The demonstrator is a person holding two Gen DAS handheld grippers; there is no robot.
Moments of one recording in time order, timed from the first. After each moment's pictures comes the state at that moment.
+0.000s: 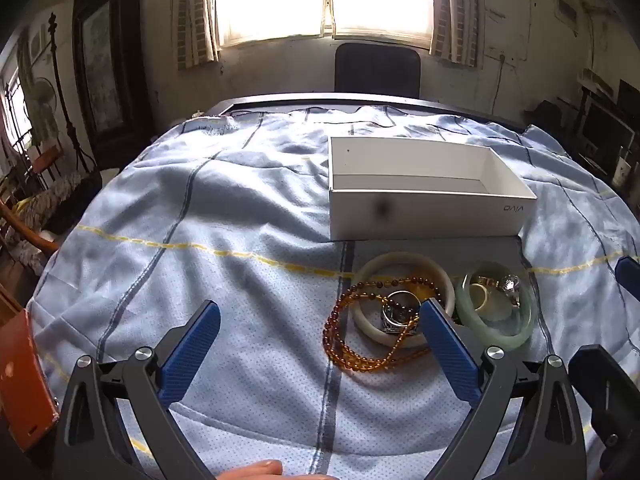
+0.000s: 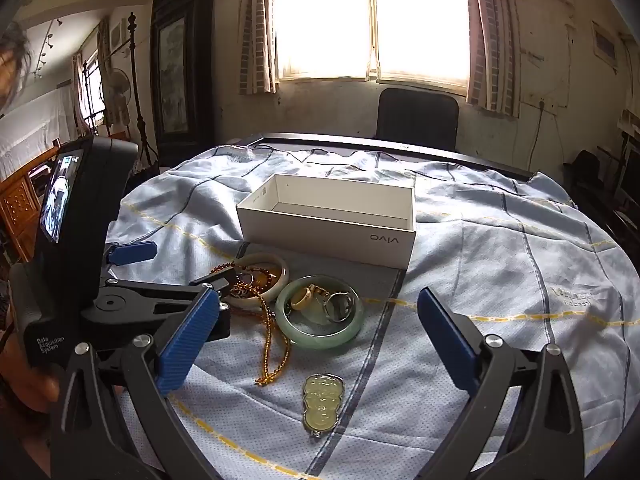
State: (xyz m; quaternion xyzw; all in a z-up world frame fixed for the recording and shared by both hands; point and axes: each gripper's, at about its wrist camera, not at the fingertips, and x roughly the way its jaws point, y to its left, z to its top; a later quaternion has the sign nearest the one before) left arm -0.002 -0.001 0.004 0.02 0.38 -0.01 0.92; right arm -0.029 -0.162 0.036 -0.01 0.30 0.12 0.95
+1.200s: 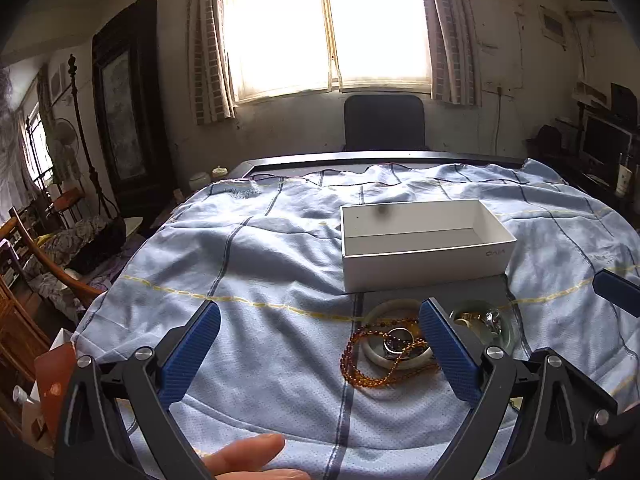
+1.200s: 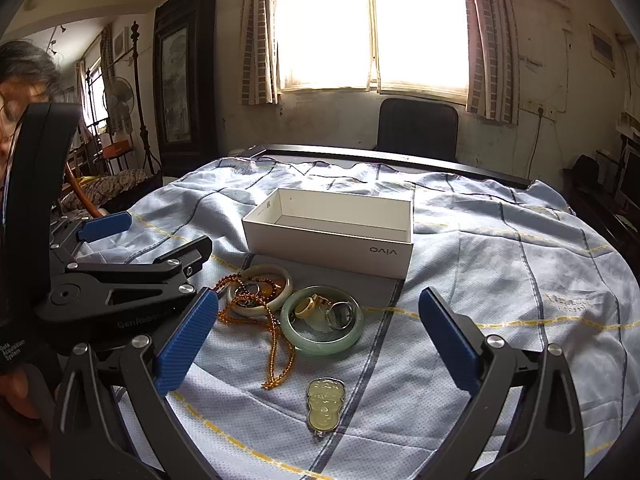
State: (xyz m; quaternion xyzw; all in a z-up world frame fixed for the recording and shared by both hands) left arm -0.037 -0.006 0.048 0.05 0.29 0.01 0.96; right arm -0.037 -0.166 0.047 -0.01 0.28 0.12 0.95
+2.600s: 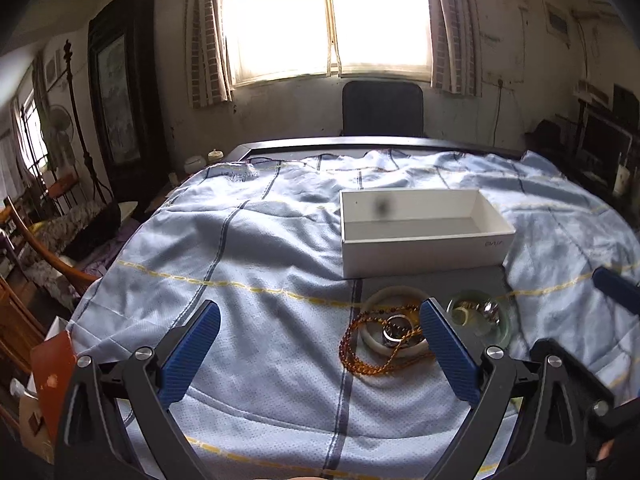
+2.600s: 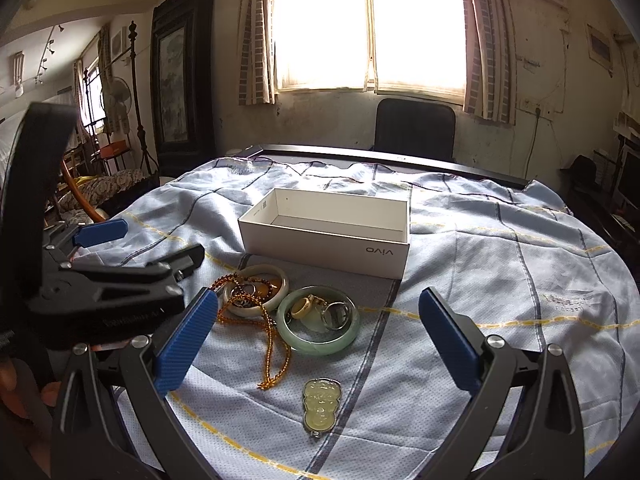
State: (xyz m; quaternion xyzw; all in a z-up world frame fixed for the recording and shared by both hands) left arm -0.034 -0.002 0.043 0.04 0.33 0.01 0.94; right arm -0.037 -0.166 0.047 -0.01 0.28 0.12 0.95
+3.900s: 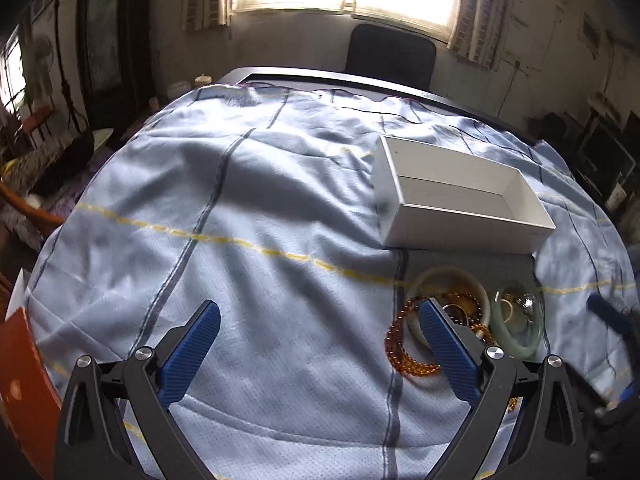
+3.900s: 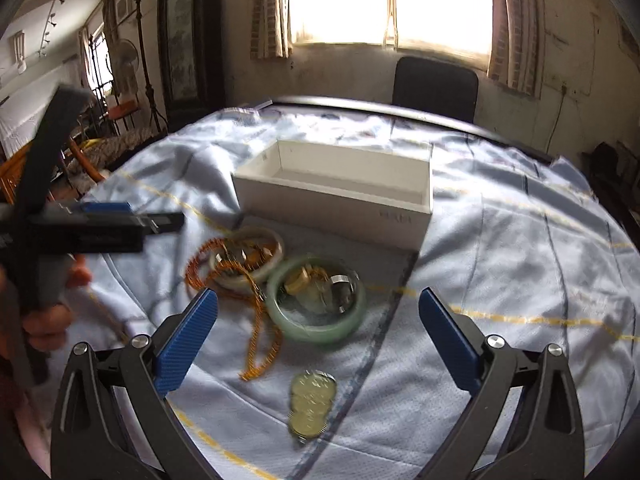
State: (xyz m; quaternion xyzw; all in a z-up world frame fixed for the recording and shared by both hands) left arm 0.018 0.060 0.015 -0.04 0.44 -0.02 0.90; right arm -0.001 -0.167 0.018 -0.03 0.37 0.15 0.92
